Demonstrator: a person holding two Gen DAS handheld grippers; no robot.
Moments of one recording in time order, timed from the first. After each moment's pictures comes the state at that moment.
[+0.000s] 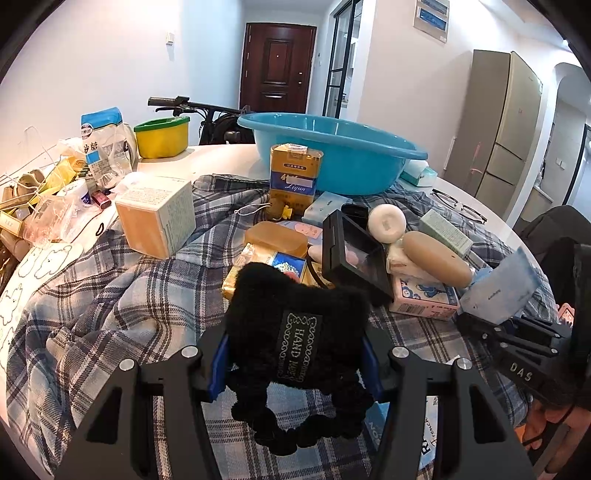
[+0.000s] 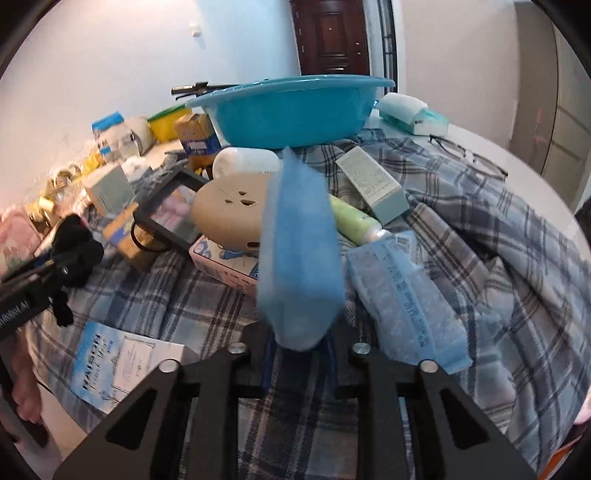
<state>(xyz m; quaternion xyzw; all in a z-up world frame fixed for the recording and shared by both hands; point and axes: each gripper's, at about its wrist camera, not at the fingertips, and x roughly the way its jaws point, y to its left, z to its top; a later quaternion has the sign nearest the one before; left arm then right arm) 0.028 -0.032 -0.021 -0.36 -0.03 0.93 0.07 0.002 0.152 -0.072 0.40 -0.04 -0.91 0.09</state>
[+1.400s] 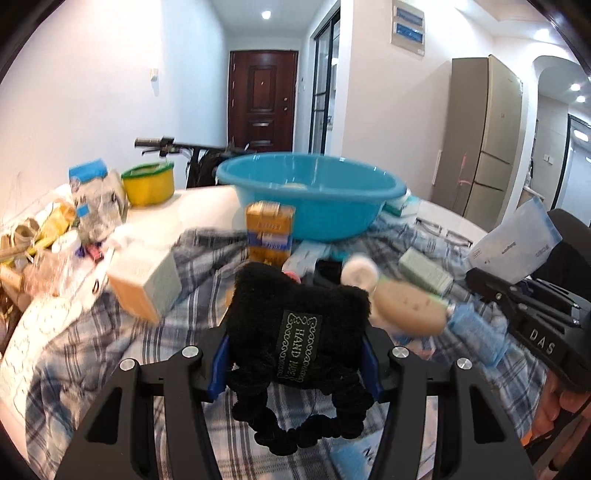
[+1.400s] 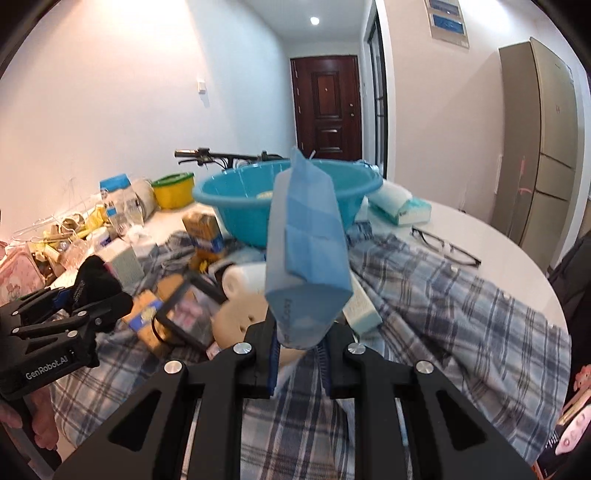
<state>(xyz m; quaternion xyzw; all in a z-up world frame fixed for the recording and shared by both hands) 0.018 -0.011 0.025 -0.29 0.00 0.95 0.09 0.003 0.153 0.001 0.27 -0.02 -0.96 0.07</state>
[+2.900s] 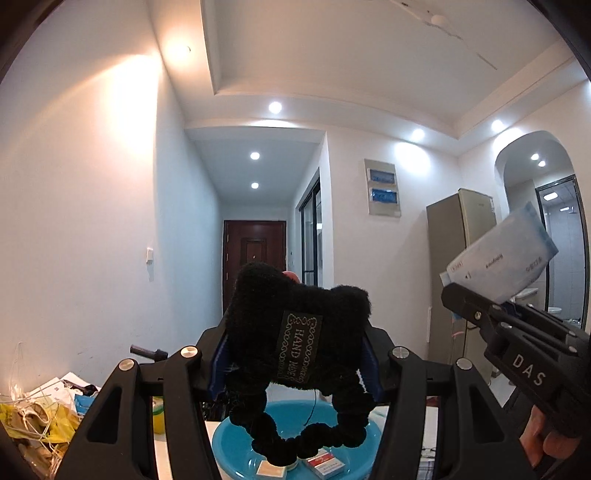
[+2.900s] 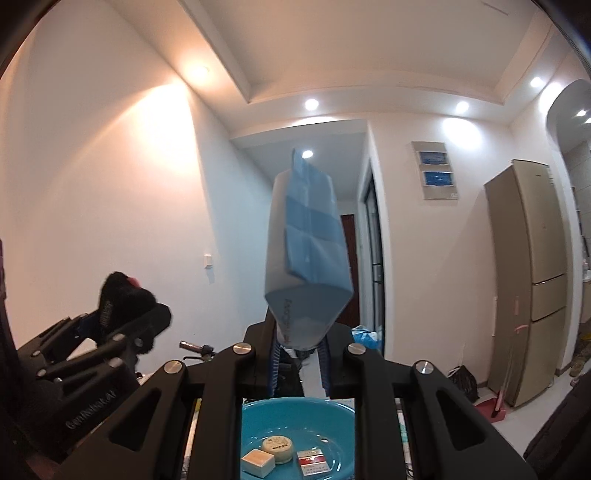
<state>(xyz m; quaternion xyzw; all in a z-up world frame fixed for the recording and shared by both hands) -0.011 0.011 0.278 0.05 0.00 0.99 0.10 -0.023 0.132 0.244 -0.05 -0.02 -1.00 0.07</state>
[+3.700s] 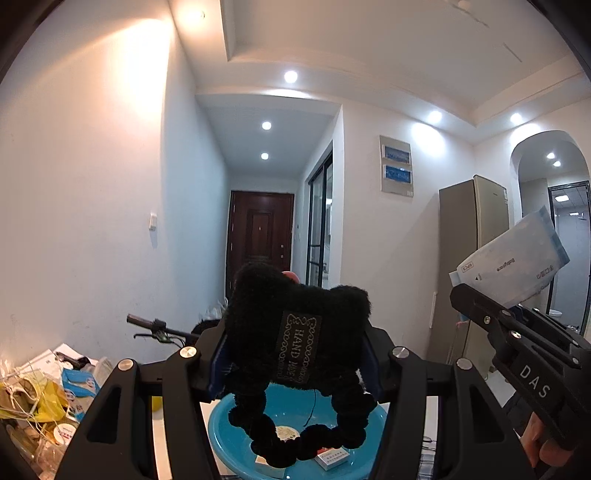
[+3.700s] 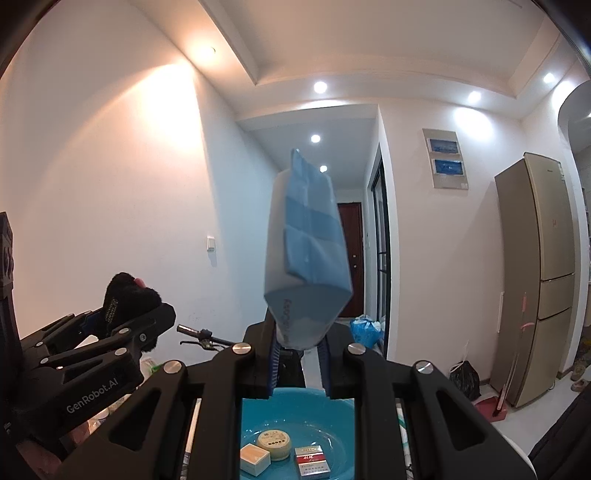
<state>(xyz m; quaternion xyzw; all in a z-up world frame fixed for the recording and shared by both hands) -0.080 0.002 0.258 -0.02 -0.03 0.99 0.10 -0.073 0.134 0.225 -0.02 -0.01 -1.00 0.07</state>
